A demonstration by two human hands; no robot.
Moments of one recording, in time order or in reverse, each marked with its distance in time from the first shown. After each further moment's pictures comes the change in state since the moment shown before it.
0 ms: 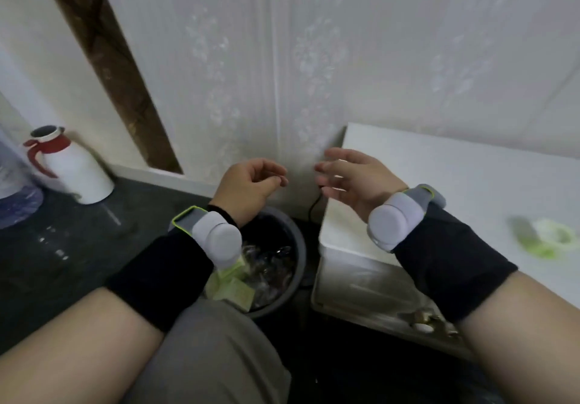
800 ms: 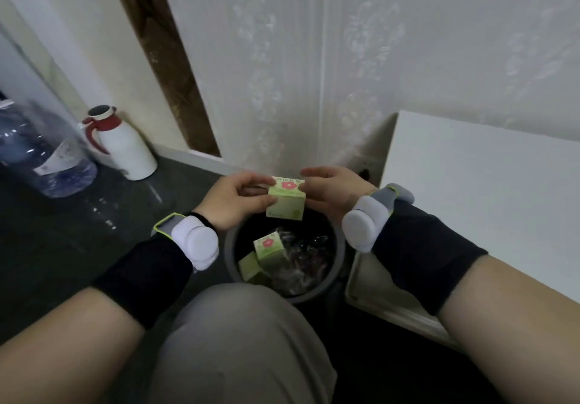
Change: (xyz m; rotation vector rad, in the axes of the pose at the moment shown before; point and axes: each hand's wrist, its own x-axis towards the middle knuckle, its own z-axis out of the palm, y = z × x) left_hand -0.027 -0.073 -0.082 -0.078 -0.058 -0.179; right_hand 0.051 0.066 0.085 -0.326 -0.240 0.106
